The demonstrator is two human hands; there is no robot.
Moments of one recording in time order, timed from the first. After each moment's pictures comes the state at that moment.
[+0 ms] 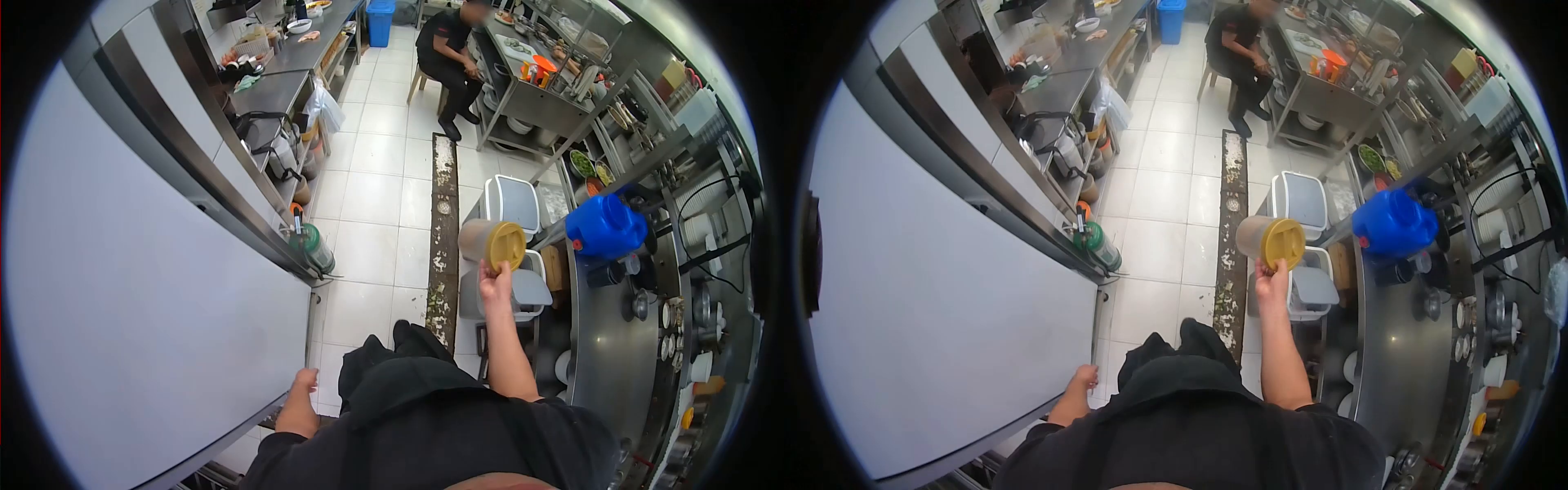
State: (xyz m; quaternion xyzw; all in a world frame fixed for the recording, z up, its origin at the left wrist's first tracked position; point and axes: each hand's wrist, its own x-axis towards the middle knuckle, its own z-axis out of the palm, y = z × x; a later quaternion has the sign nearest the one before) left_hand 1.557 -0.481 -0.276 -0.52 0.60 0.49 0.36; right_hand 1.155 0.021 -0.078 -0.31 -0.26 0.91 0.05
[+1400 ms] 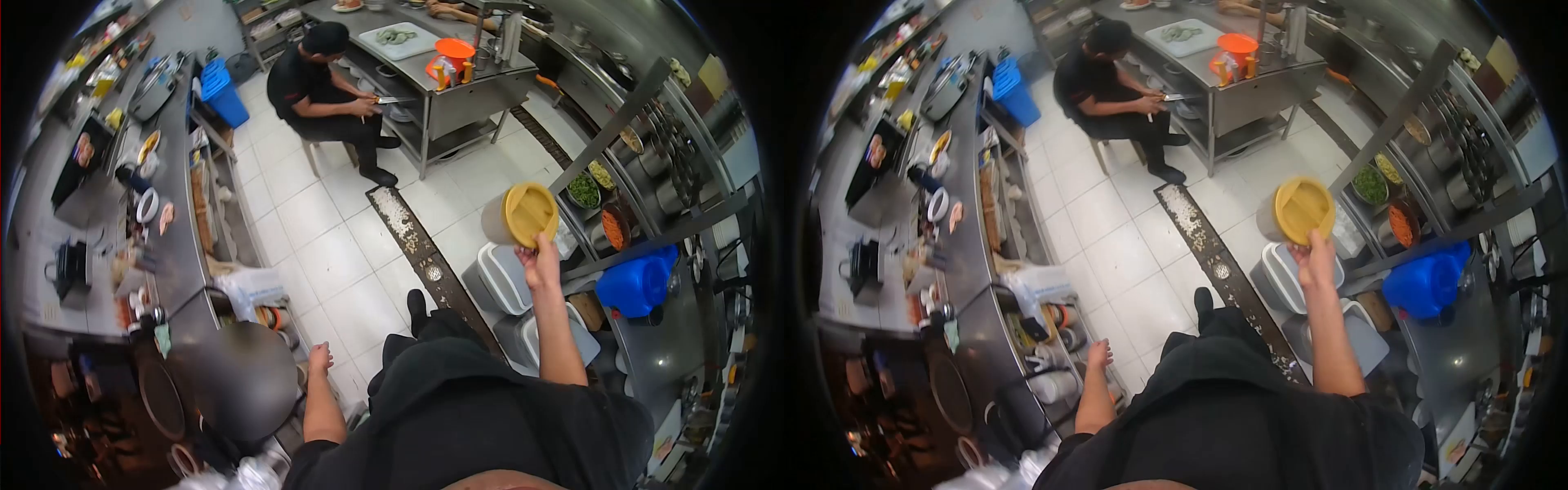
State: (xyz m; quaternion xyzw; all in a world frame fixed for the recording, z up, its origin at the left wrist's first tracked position) left_hand 0.604 -0.571 -0.229 -0.36 0.74 0.49 0.27; right_hand 0.620 0.032 0.061 -0.33 -0.41 0.82 0.25
